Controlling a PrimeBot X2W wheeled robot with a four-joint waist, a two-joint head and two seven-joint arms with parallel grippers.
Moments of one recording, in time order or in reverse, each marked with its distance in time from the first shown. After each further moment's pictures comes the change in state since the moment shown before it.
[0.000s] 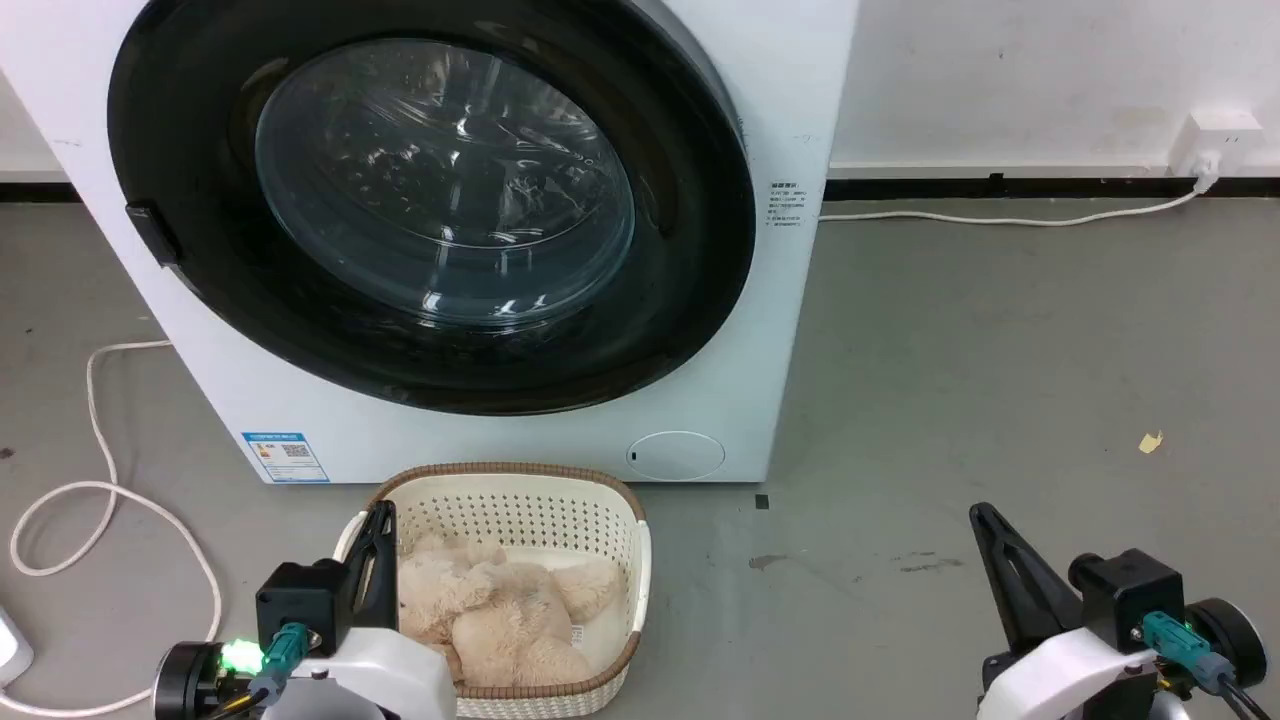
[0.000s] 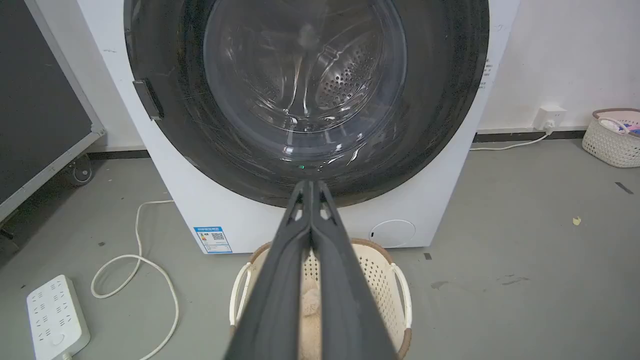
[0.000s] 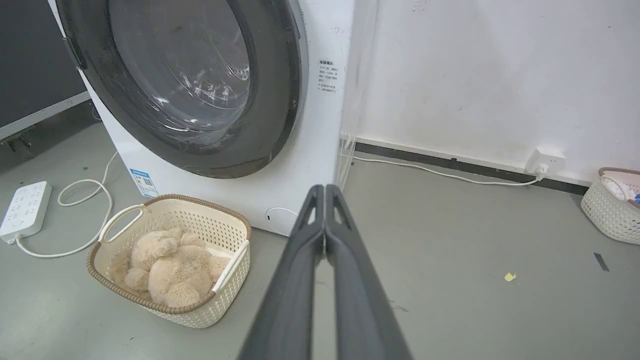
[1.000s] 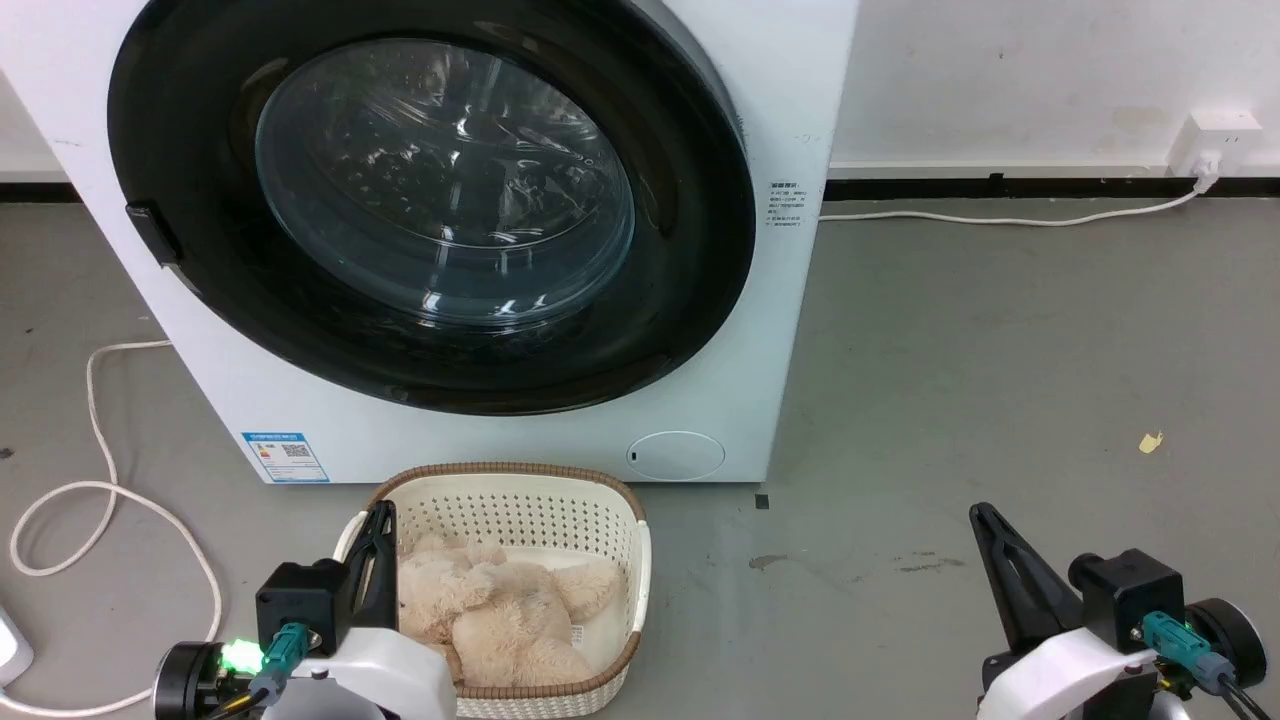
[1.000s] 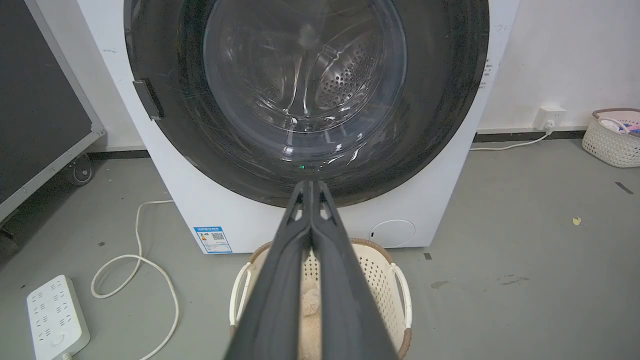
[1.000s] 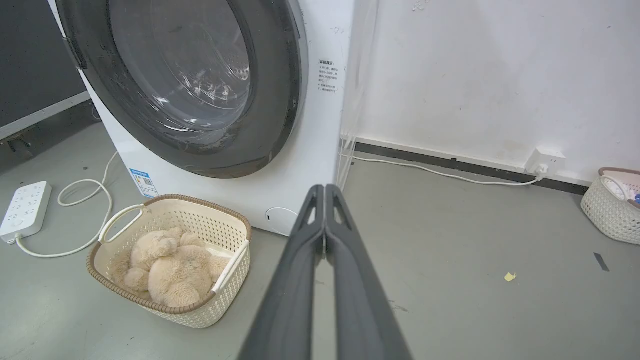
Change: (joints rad) left arm 0.000 0.000 0.000 0.000 0.000 0.000 0.000; right arm 0.000 0.000 0.000 0.000 0.000 0.000 0.000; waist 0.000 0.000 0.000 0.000
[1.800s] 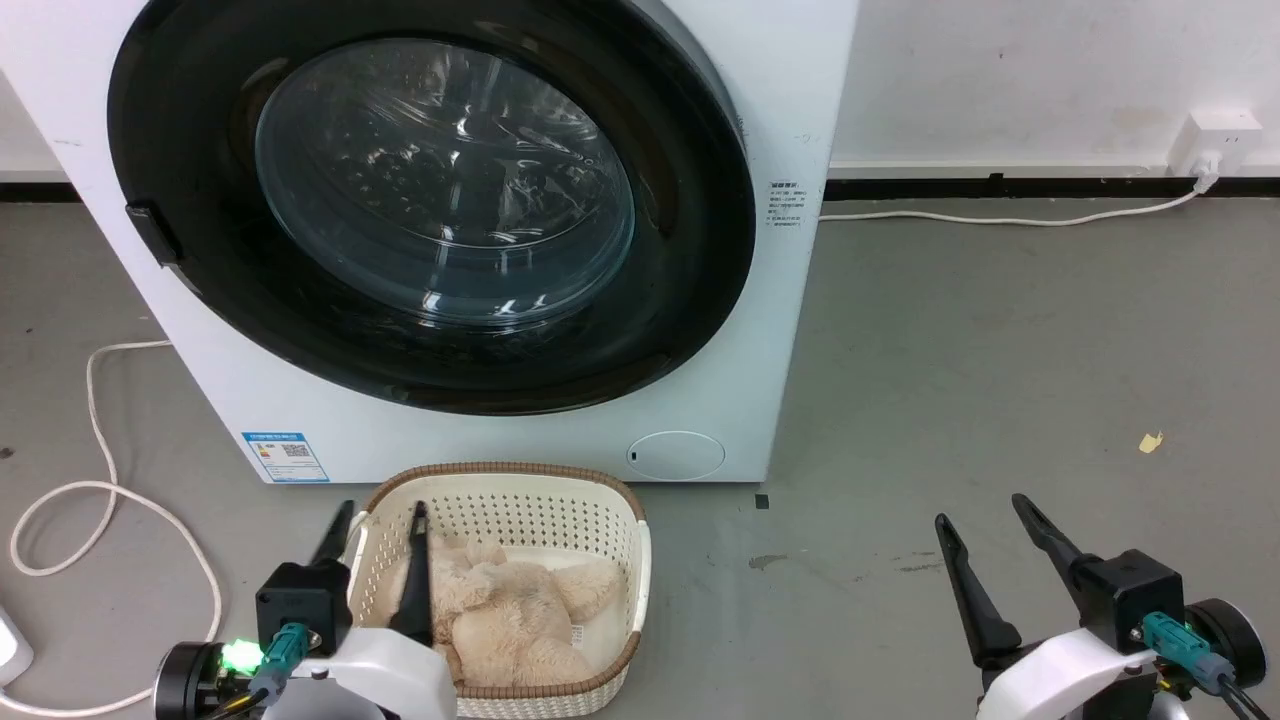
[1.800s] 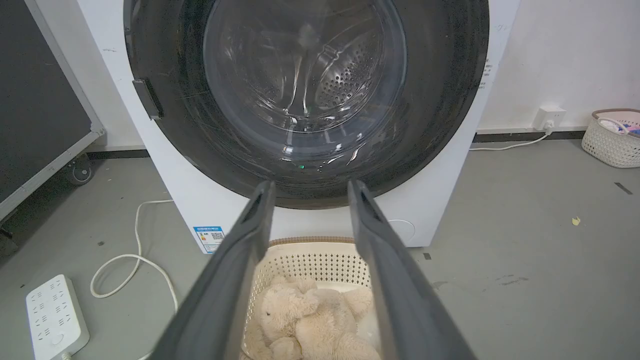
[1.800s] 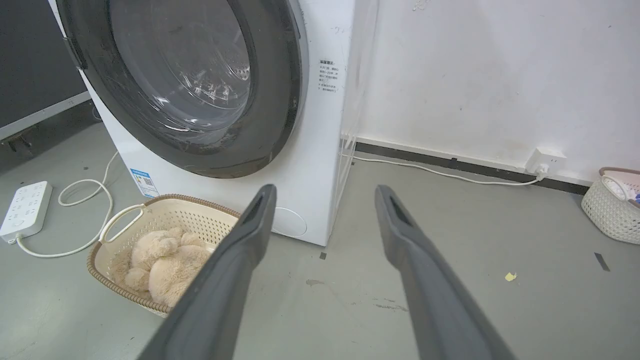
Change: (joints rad) left arm 0.000 0.000 0.000 0.001 -0.002 0.000 0.000; right arm 0.000 0.000 0.001 0.000 0.000 0.000 0.000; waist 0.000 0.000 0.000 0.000
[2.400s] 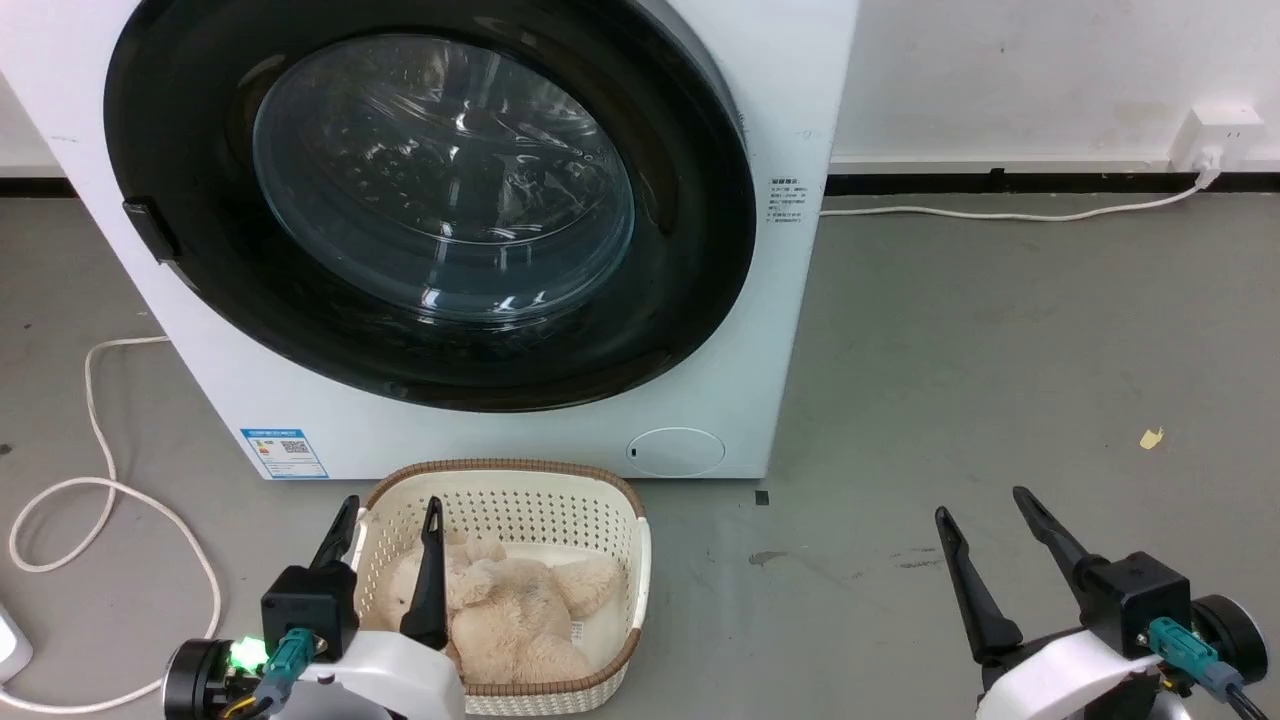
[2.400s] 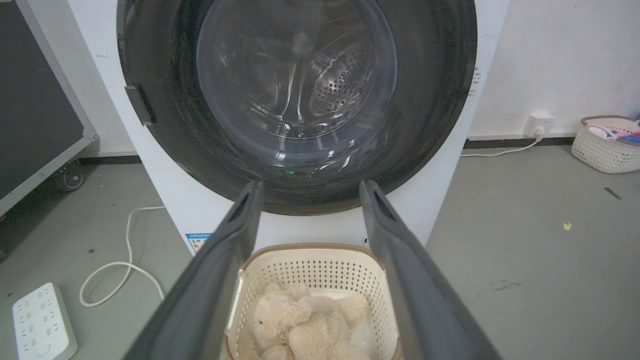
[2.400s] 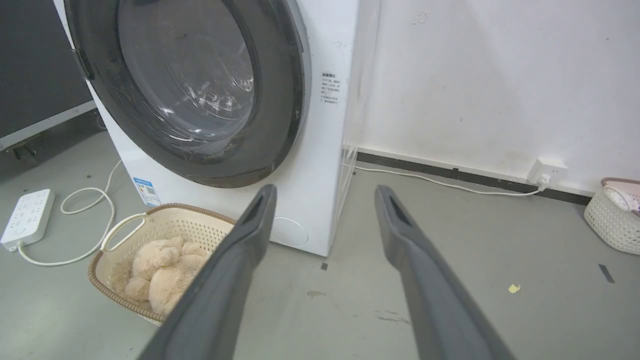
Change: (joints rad) left arm 0.000 0.000 -0.016 0.000 -0.010 0.000 -0.030; right arm 0.002 0.000 0.003 -0.011 0.002 0.000 -0.030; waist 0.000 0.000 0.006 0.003
